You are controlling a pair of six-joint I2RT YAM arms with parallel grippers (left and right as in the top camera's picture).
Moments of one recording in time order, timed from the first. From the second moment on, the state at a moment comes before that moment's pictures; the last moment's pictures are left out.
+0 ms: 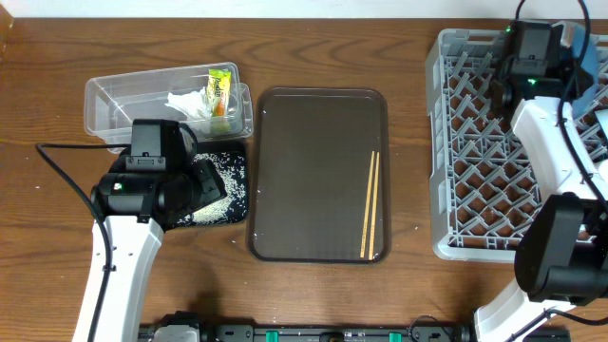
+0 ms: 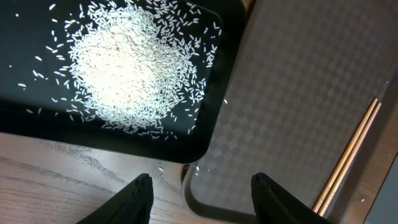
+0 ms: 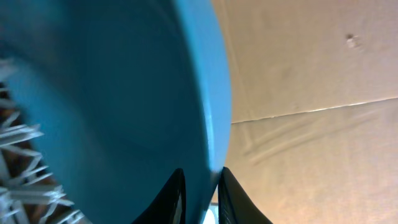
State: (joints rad) left arm -0.02 1.19 1.05 -1.05 0.16 -0.46; right arm -0.06 1.86 1.46 -0.40 1.08 -0.39
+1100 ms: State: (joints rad) left arm -0.02 1.19 1.05 -1.05 0.16 -0.46; right arm 0.13 1.39 1.44 -0.83 0.02 -0.10
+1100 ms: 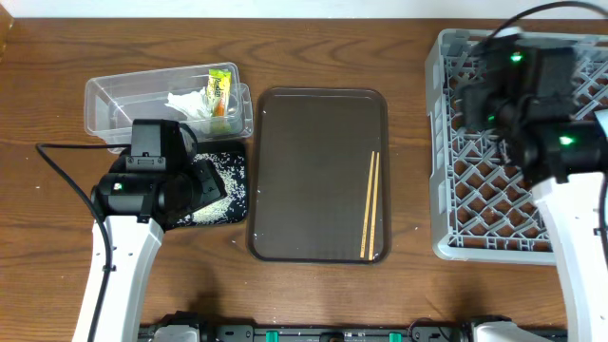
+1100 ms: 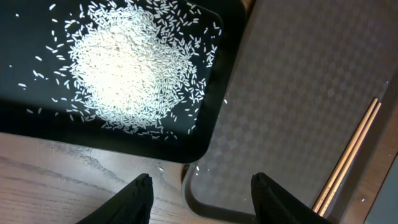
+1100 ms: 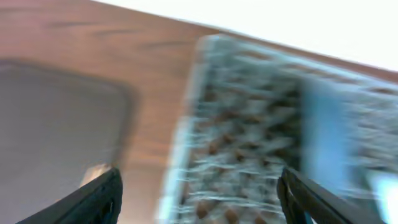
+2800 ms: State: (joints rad) left arm -0.02 1.19 1.05 -1.05 0.16 -0.46; right arm 0.60 1.85 1.15 -0.87 -0.09 0.53
